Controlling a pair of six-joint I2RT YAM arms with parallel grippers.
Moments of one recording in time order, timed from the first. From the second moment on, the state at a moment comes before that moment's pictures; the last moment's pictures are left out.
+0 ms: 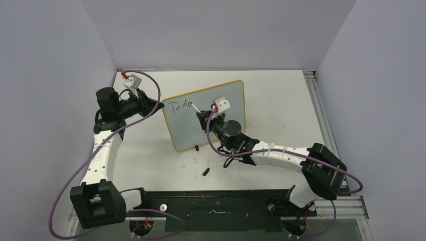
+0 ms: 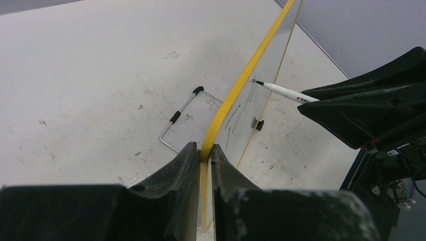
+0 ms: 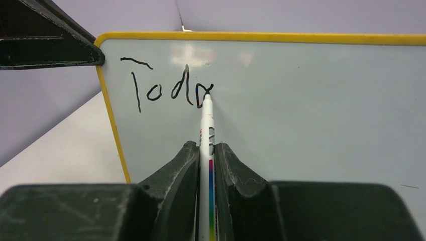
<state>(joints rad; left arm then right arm) 0.15 1.19 0.96 -0.11 0.95 -0.13 0.98 1.51 0.86 0.68 0.34 0.15</state>
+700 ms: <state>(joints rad) 0.15 1.19 0.96 -0.11 0.96 -0.13 0.98 1.44 0.82 0.65 0.36 0.16</state>
